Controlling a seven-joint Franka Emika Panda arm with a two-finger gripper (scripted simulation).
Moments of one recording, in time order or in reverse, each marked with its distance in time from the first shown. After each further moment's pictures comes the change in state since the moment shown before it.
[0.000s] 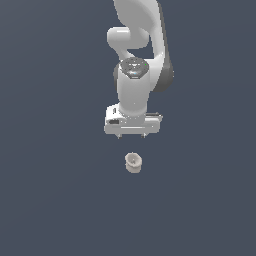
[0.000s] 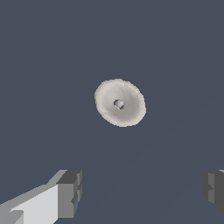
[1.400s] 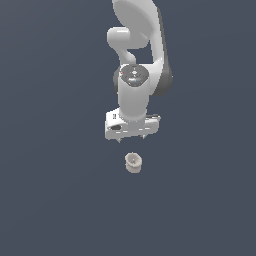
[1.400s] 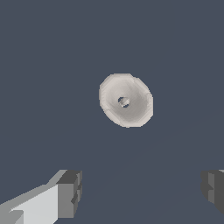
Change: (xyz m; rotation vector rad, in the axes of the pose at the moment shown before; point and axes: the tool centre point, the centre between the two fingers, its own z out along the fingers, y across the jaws) arm 0.001 0.001 0.014 -0.003 -0.025 -0.137
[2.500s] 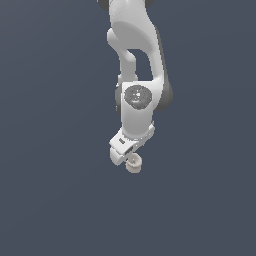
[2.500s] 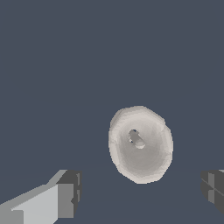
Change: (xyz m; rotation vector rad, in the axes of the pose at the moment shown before) arm 0.044 -0.001 0.034 -0.009 0.014 -0.584
